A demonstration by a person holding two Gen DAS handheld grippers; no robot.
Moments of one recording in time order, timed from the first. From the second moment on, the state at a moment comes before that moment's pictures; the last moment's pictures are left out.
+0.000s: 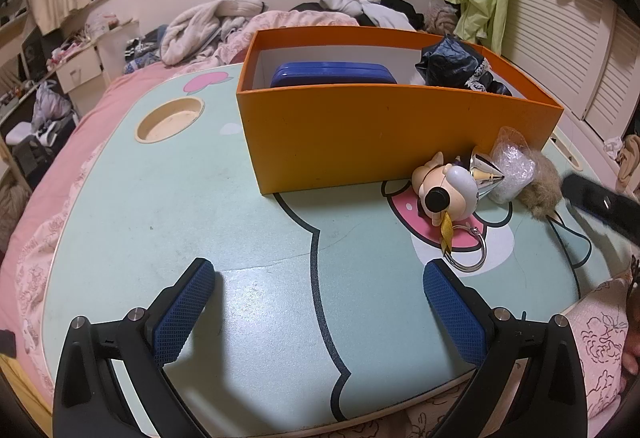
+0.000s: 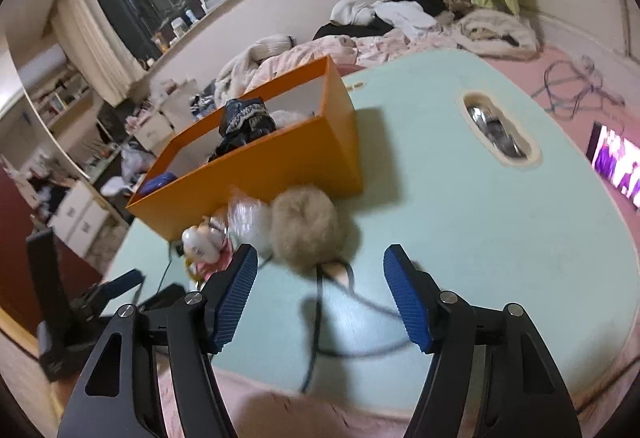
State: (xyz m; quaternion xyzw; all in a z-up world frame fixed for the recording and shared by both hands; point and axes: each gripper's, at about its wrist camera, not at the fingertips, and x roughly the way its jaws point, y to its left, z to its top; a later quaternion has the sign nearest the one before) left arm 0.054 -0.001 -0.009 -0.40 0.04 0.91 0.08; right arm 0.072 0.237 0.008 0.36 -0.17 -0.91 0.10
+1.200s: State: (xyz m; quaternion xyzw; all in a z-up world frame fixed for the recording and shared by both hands) left arm 0.054 0.006 -0.009 -0.41 0.05 0.91 0.07; right arm 0.091 0.201 -0.015 0.42 0.04 -0.91 0.06
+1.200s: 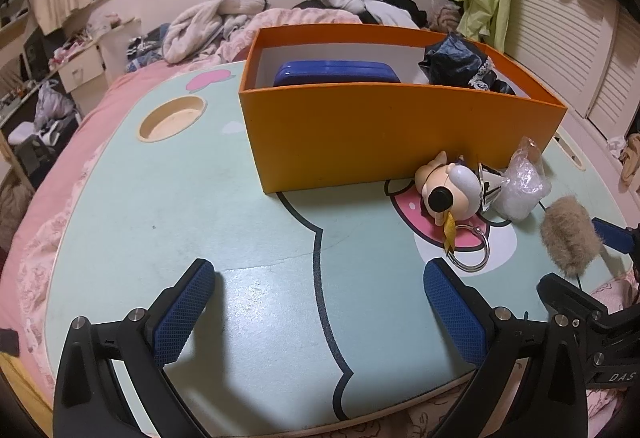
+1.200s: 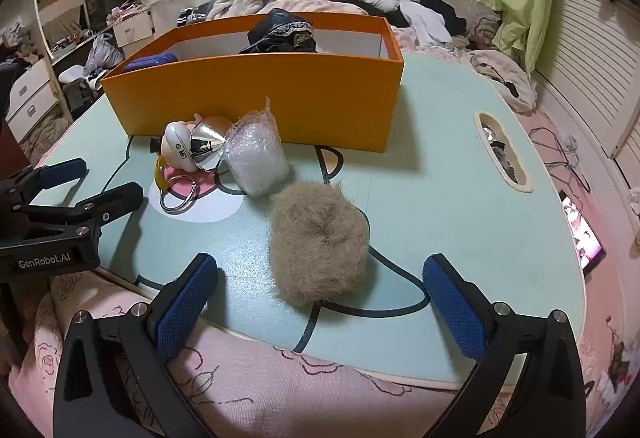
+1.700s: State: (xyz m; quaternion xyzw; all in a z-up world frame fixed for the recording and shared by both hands) left arm 0.053 0.011 0.026 -0.36 0.03 0.91 0.18; right arm 0.092 0.202 -0.014 0.41 0.04 -0.91 0.06
